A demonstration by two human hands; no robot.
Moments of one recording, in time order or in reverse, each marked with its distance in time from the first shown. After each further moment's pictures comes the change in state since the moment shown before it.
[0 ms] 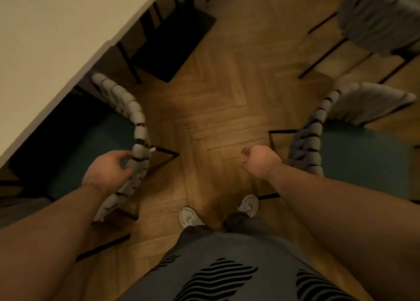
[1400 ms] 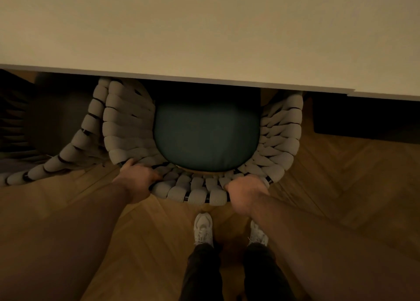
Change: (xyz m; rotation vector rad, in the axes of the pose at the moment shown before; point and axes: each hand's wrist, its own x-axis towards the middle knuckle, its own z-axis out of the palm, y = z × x) left_hand -0.017 -0.193 0.105 -0.078 -0.279 -0.483; right_hand 0.143 -0.361 0.092 -1.474 -0.281 -1.080
